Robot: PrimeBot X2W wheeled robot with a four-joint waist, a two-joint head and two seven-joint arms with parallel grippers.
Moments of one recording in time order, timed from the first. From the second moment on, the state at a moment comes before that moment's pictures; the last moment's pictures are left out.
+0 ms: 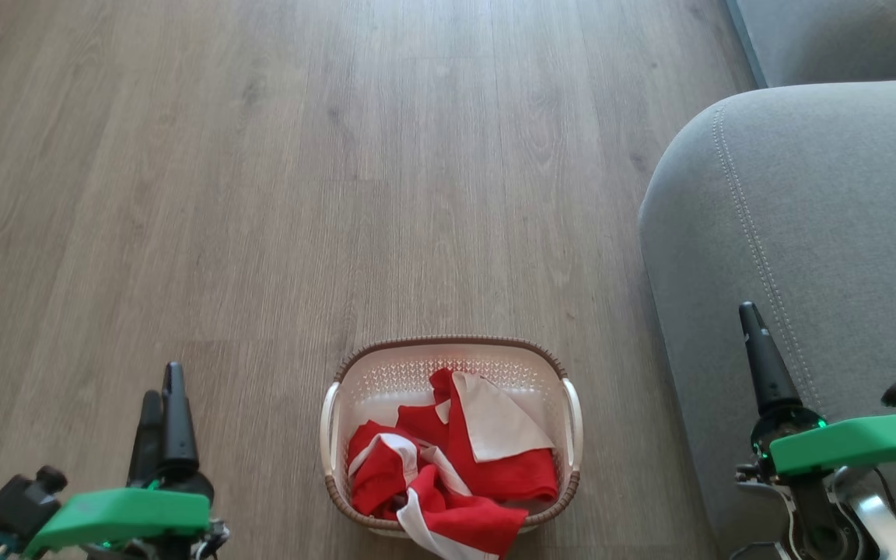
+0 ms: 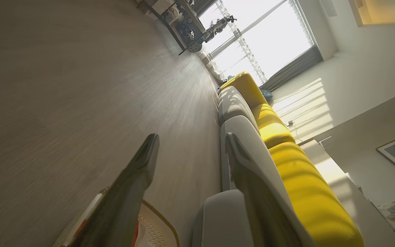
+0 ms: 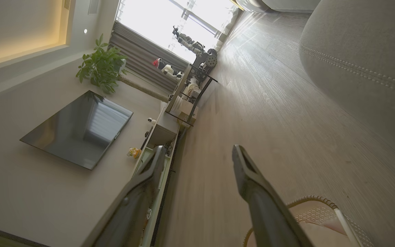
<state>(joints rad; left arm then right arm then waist) -0.03 0.03 -0.02 0.13 -1.02 -0.06 -0.05 -0.05 -0.28 0.25 0.18 1.38 0.13 -0.26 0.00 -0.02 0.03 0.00</state>
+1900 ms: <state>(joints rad) -0.11 0.04 -0.20 0.35 -0.27 -0.01 -0.20 -0.12 -0.20 0.12 0.36 0.50 0.13 -0.24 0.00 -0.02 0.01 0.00</state>
